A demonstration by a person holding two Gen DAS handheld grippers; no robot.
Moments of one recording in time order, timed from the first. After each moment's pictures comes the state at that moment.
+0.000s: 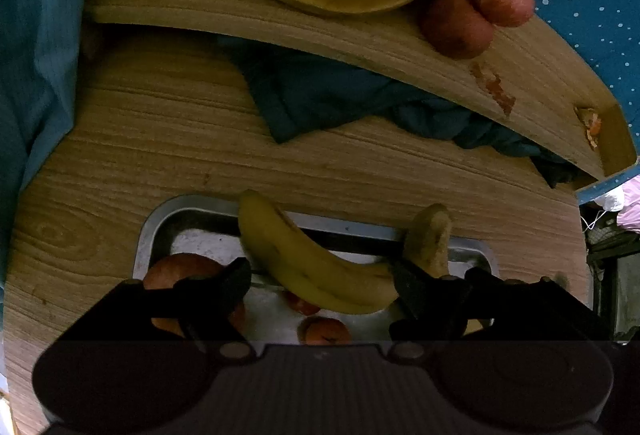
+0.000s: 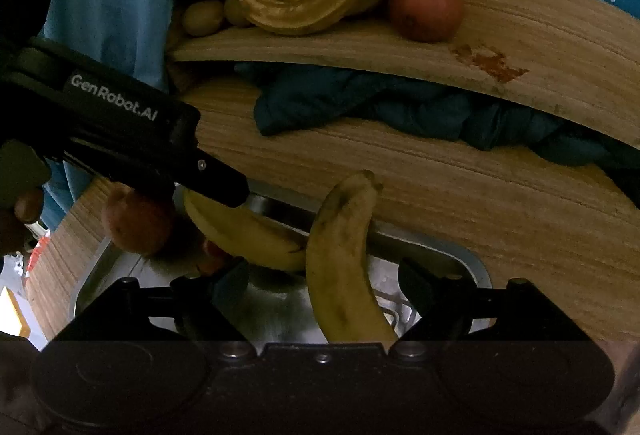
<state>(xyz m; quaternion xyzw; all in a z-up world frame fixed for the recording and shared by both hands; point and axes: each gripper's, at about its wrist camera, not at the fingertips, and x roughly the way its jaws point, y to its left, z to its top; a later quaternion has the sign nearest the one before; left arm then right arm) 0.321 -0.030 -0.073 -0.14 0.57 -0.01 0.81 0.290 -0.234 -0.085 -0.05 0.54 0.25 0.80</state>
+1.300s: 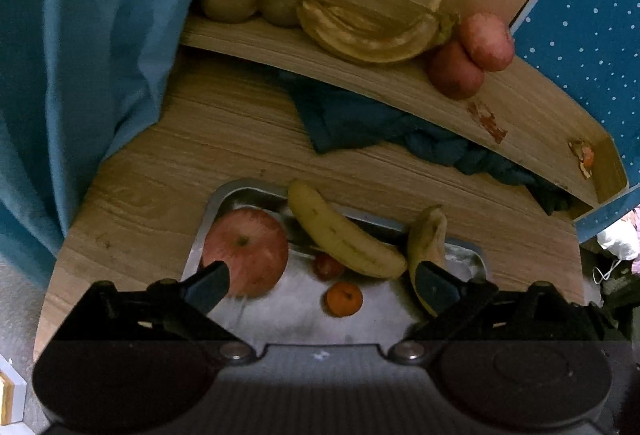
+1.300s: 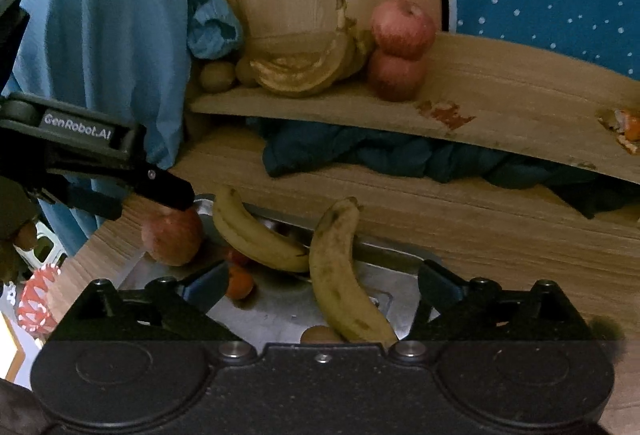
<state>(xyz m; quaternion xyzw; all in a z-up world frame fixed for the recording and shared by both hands) 0.243 -0.025 -0.030 -0.15 0.50 0.05 0.85 0.239 -0.270 -0.029 -0.03 0.46 0.24 0.85</state>
